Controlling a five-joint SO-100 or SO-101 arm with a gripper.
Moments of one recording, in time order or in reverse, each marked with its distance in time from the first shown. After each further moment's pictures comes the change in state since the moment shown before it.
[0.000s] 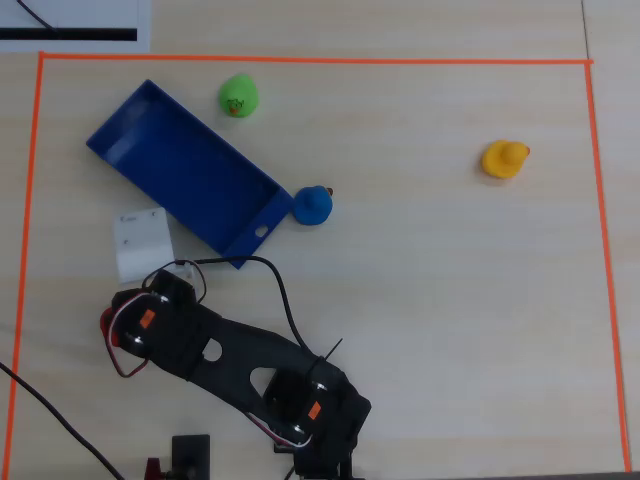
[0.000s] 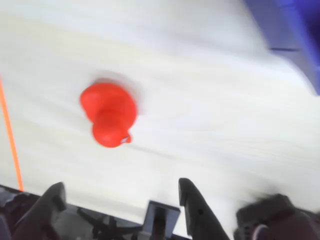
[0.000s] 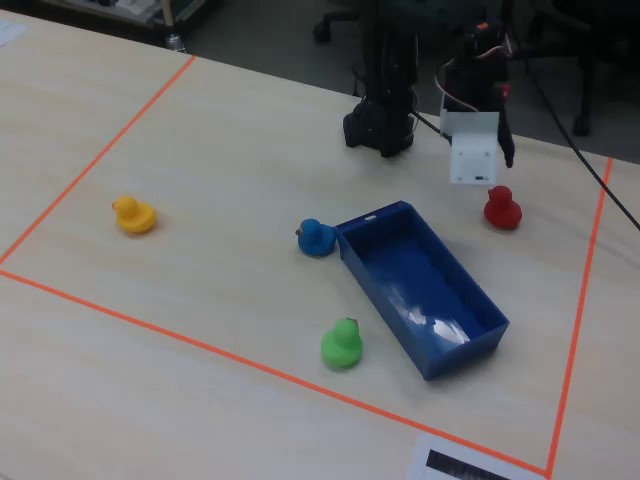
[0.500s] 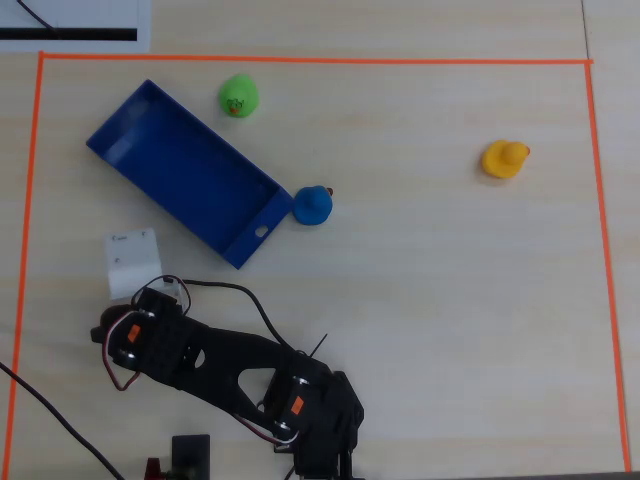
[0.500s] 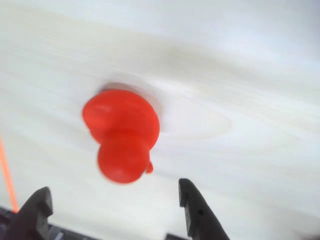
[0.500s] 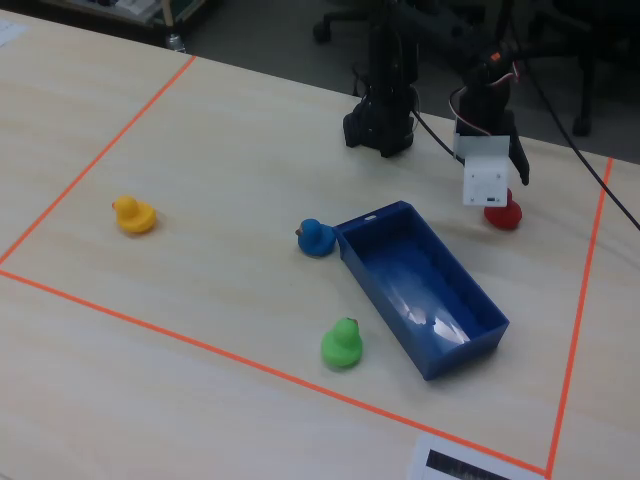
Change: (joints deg) arm -5.7 -6.1 11.1 -18.1 6.8
